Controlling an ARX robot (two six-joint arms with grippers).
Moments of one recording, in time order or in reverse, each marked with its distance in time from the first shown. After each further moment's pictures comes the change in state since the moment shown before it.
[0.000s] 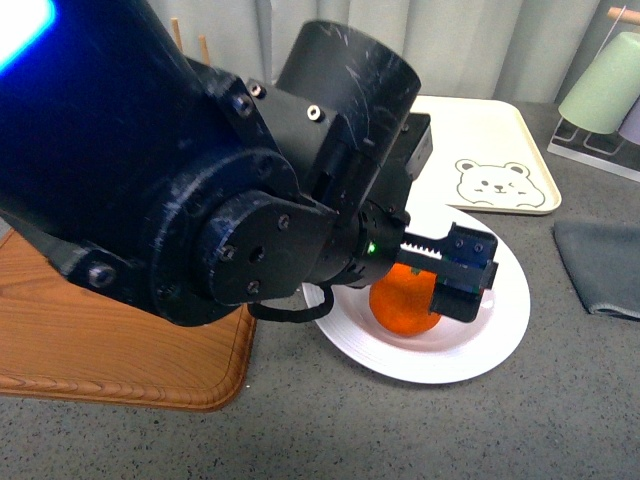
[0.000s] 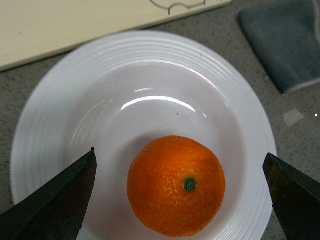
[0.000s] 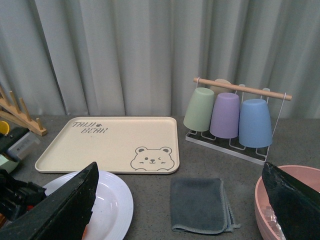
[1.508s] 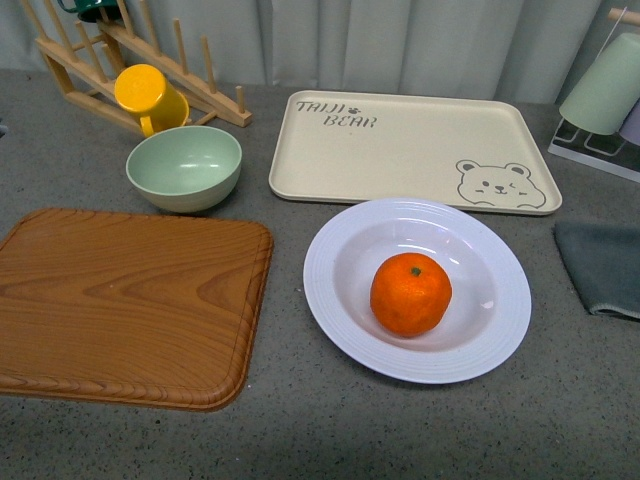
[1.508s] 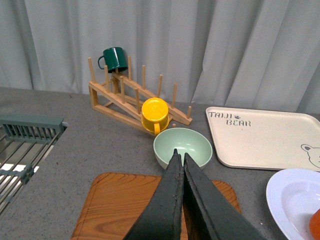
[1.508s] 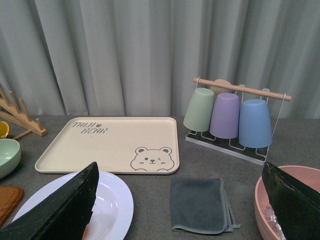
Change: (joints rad) left arm 0.517 -1.517 -1.007 0.129 -0.204 0.177; right arm 0.000 0.000 0.000 0.000 0.002 0.000
